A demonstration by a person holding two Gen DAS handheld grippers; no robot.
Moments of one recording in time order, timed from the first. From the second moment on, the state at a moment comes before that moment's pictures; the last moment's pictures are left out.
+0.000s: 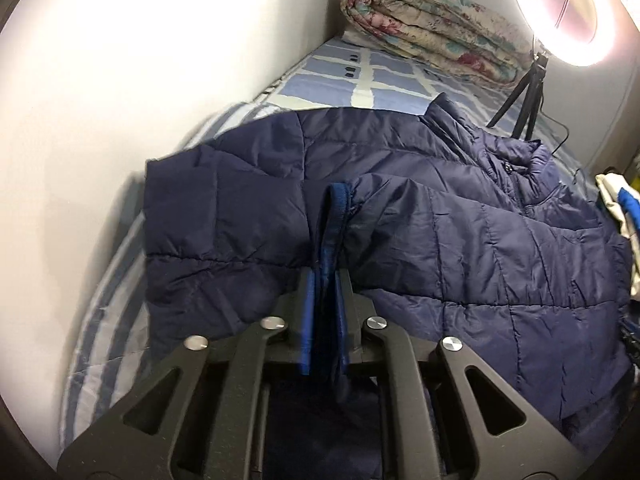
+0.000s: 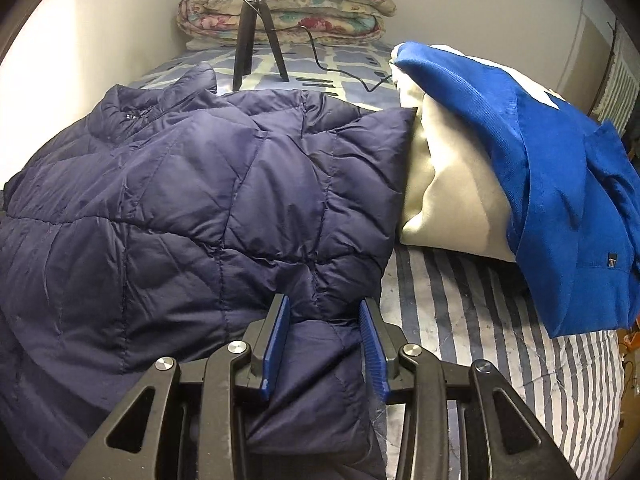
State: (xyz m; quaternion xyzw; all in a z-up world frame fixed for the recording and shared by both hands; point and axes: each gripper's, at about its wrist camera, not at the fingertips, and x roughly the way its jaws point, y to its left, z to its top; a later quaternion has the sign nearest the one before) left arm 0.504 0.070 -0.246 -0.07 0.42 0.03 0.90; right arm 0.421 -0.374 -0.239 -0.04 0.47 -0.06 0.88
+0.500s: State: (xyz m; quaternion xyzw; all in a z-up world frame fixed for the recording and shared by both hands) left arm 0.376 0.078 -0.122 -0.05 0.36 -0.02 0.93; right arm 0.333 -0.368 -0.137 -0.02 0.41 -0.01 0.91
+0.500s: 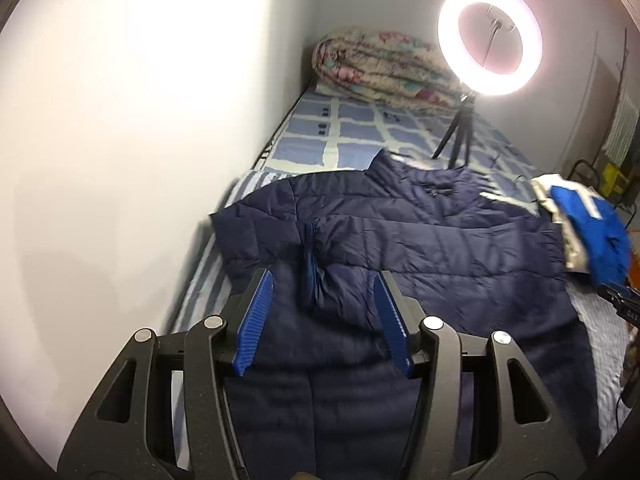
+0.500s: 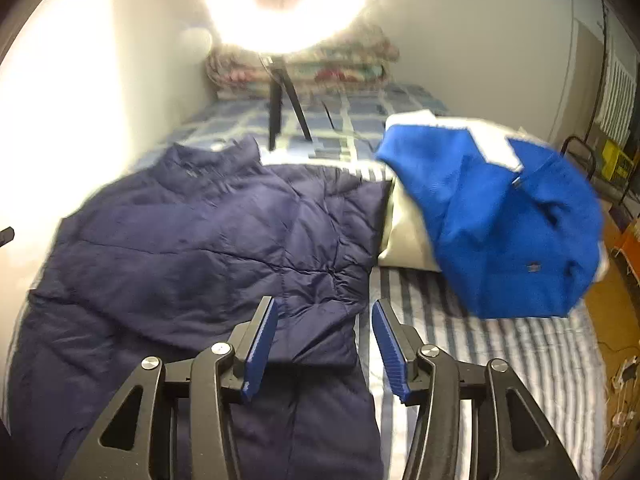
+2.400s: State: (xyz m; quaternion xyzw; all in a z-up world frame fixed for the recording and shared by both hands) left arm 0.053 0.161 -0.252 -0.20 0.56 -0.06 0.80; right arm 0.017 -0.417 -0.210 0.14 0.54 0.14 0.82
